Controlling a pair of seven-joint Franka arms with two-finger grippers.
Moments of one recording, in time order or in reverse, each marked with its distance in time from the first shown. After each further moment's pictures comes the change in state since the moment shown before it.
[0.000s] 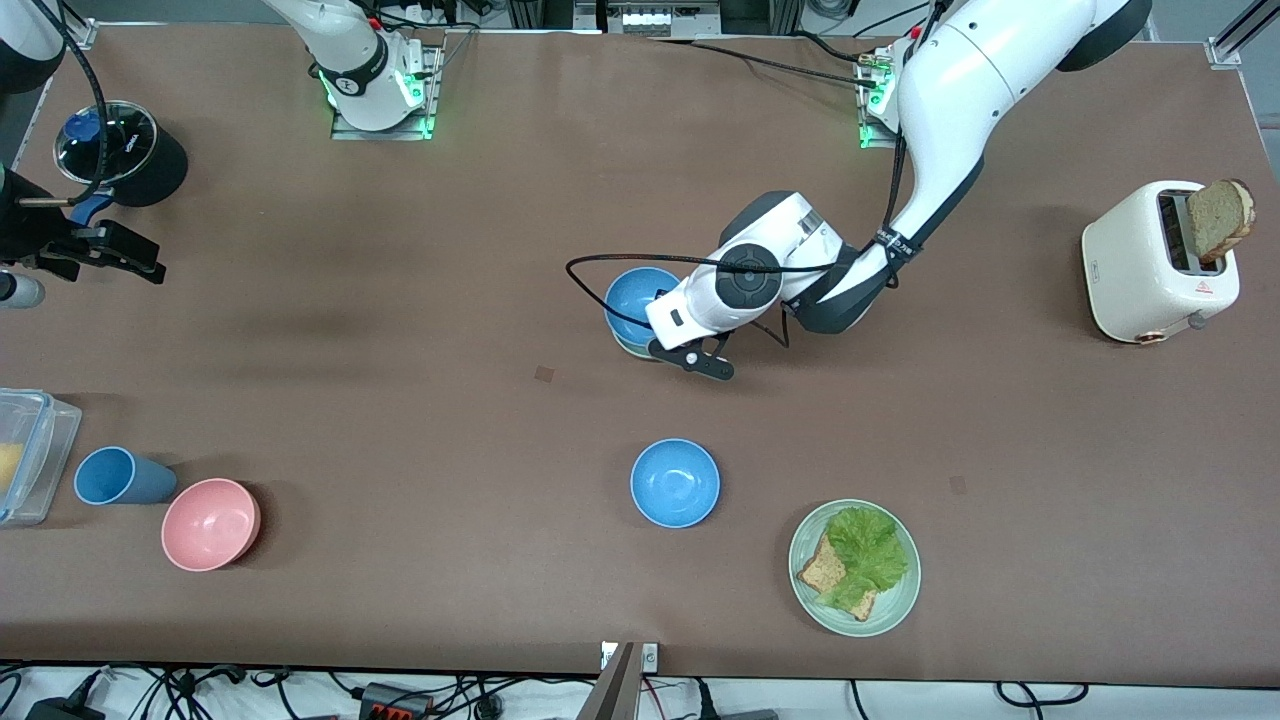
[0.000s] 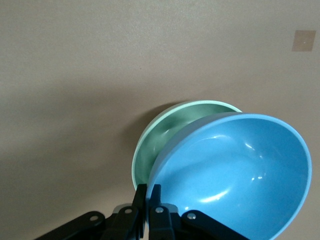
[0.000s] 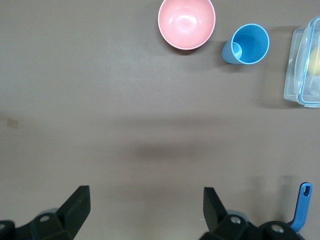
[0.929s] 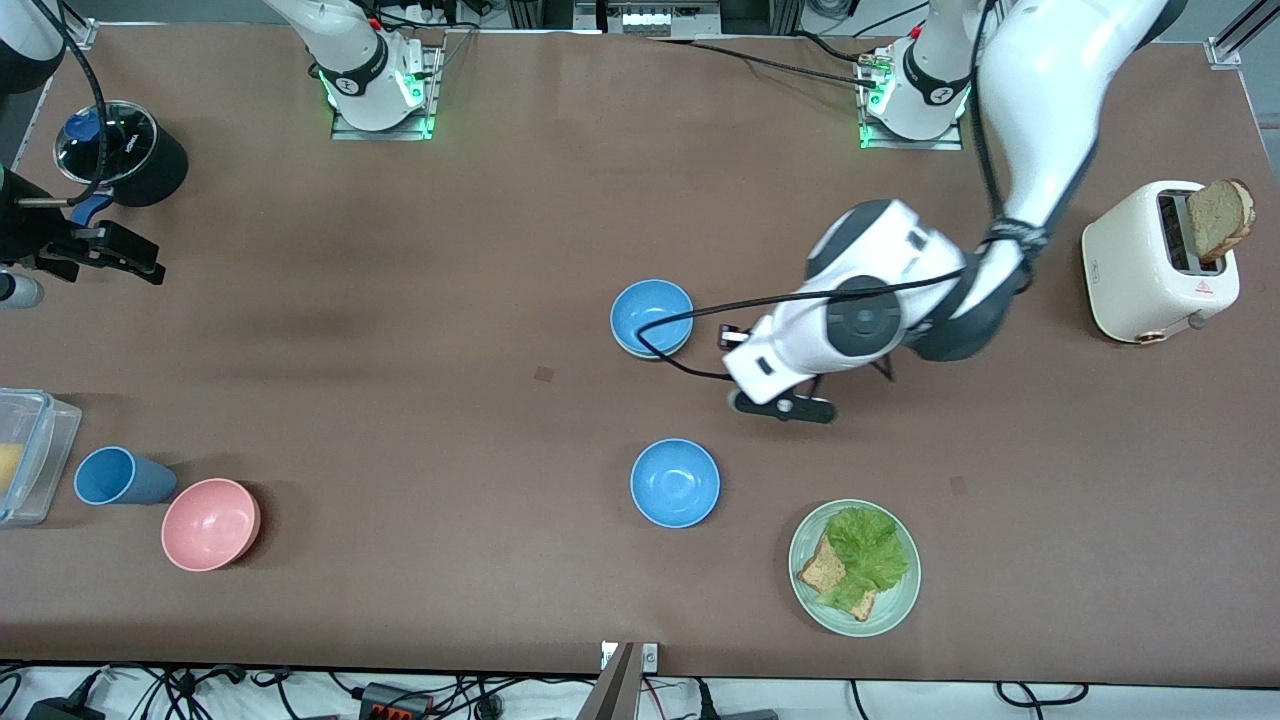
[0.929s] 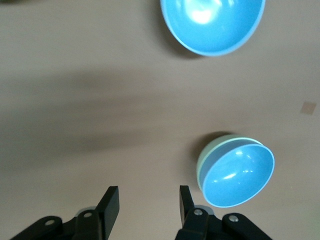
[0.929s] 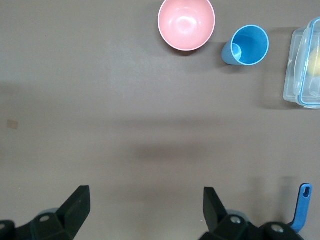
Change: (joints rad) left arm 0.132 -0.064 -0.001 0.267 -0.012 -0.351 -0.023; right arm 0.000 0.000 0.000 0.000 0.000 0.004 0.000
